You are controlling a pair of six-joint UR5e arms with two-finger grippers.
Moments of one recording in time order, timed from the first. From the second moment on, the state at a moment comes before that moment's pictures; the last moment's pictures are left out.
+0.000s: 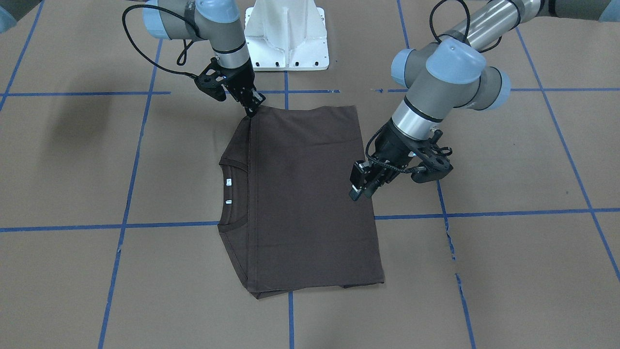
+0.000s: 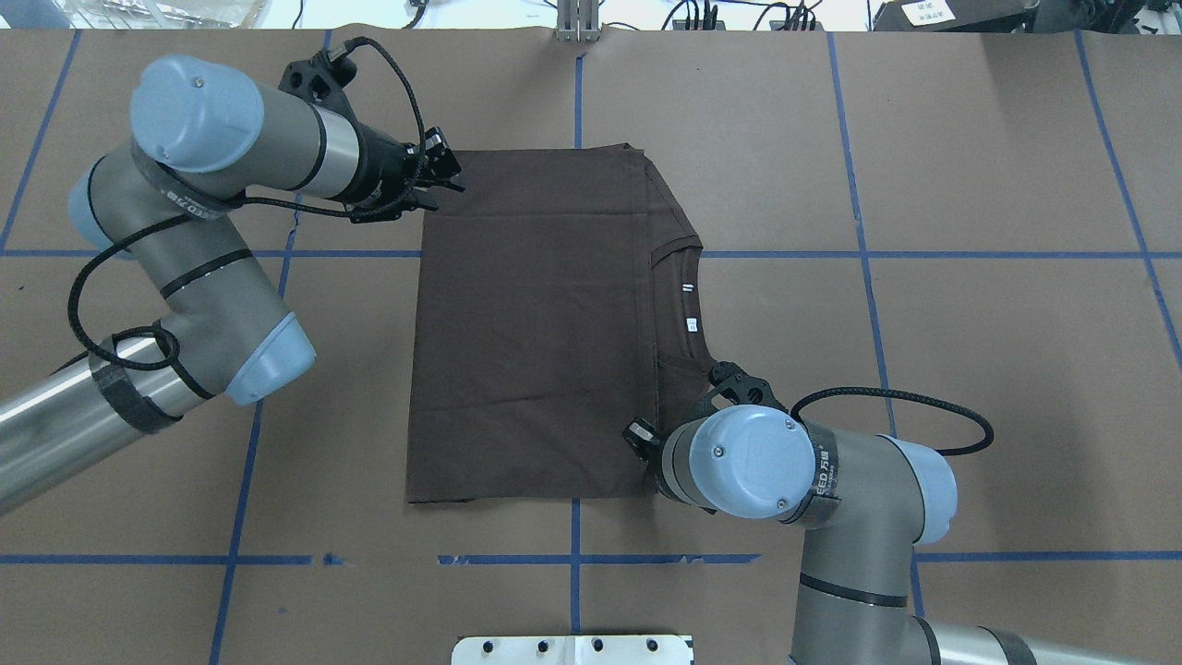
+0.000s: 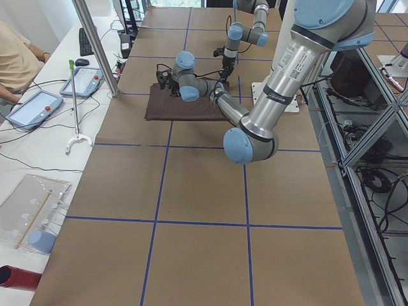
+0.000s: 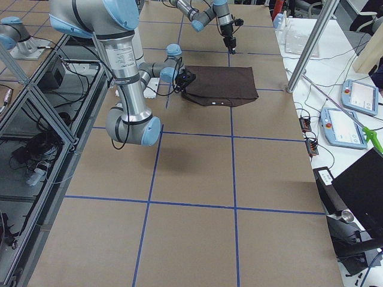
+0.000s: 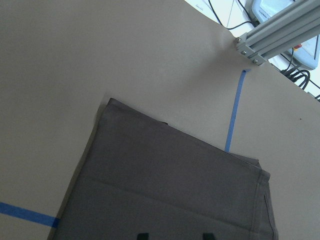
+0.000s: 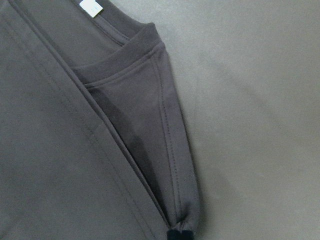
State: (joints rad) left arm -0.74 -2.10 -1.64 -2.20 -1.91 -1.70; right arm 0.28 -1.13 1.88 -1.43 1.64 2.11
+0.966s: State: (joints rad) left arm -0.29 -1.76 -1.91 -2.14 -1.57 -1.97; right arm 0.28 -1.14 1.91 -1.43 1.64 2.11
